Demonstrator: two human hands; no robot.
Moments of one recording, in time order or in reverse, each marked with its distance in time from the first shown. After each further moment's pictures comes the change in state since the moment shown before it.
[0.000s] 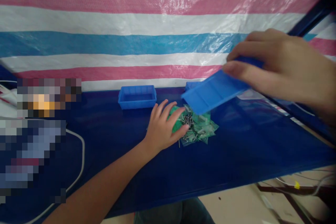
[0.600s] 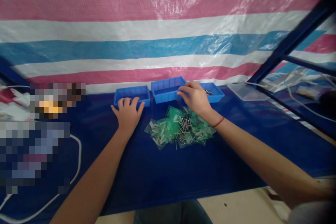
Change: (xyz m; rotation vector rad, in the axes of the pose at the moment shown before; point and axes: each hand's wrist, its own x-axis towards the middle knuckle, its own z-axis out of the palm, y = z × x) left_hand -0.001 -0.088 -0.012 0.503 0.054 -0.552; right_hand -0.014 -0.012 0.197 0.319 0.188 0.286
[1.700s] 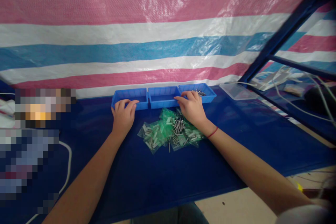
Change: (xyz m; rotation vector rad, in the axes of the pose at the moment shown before) left_hand 0.009 -0.008 0.009 -0.170 0.000 0.142; right_hand -0.038 0.004 0.002 -0.221 -0.095 0.087
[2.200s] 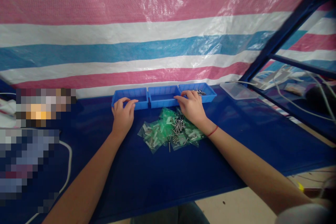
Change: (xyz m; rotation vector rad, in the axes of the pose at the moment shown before) left_hand 0.000 -0.001 0.002 -0.052 0.050 -0.014; right_hand 0.002 0.002 0.001 0.038 0.006 0.010
